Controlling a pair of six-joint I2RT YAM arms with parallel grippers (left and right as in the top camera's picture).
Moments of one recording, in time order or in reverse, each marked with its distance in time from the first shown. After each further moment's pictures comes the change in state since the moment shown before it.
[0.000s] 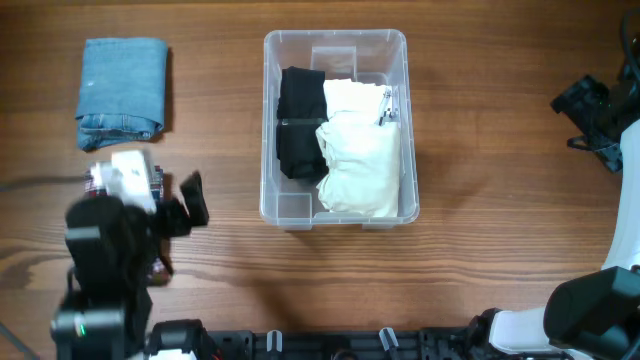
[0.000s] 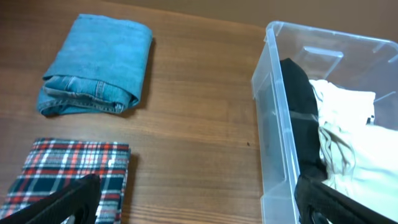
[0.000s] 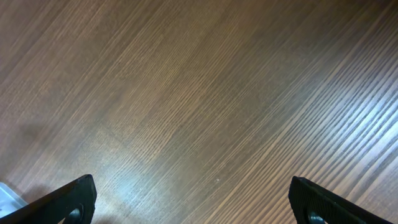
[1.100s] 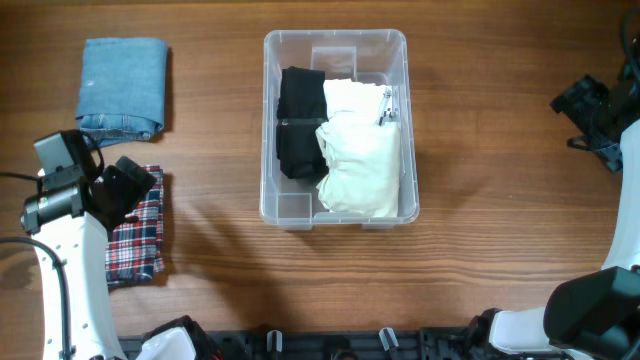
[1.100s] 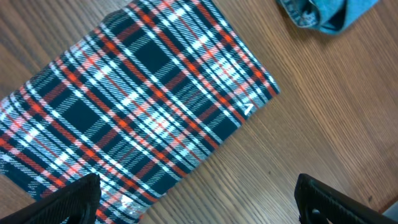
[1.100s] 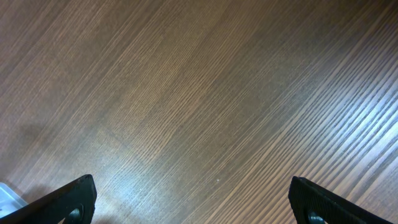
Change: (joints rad) left arm 0.352 0.561 0.090 -0.142 -0.102 -0.410; right arm 0.000 0.000 0.000 0.000 0.000 0.000
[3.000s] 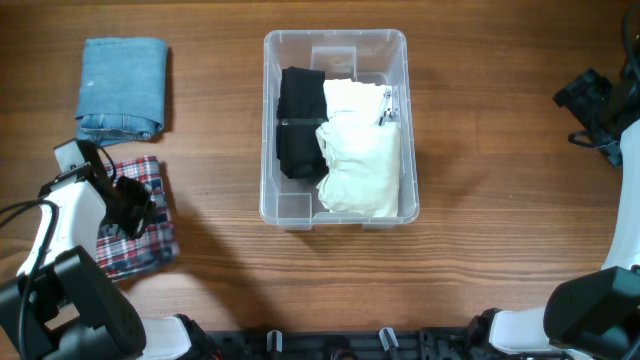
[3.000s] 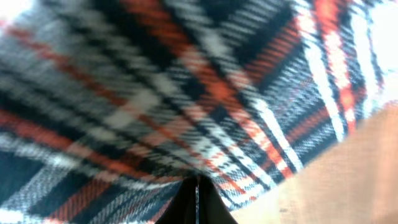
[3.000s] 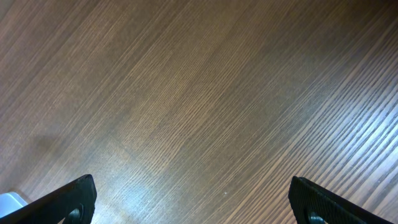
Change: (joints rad) left arm 0.061 0.332 -0.081 0.184 0.209 -0.220; right arm 0.000 0.000 0.000 0.053 0.000 0.000
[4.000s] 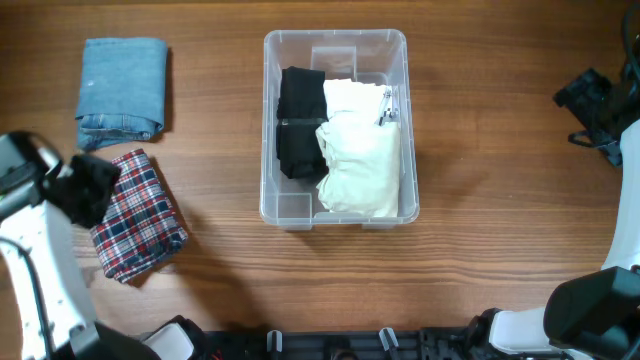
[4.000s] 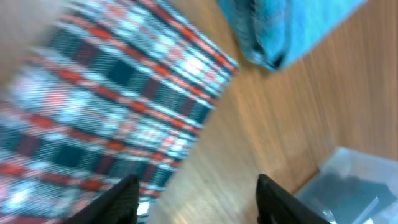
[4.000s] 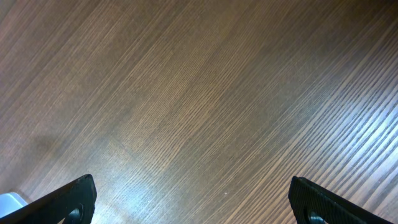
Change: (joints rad) left arm 0.138 -0.229 0.166 -0.142 0.112 0.174; right arm 0.000 0.000 0.000 0.002 0.000 0.000
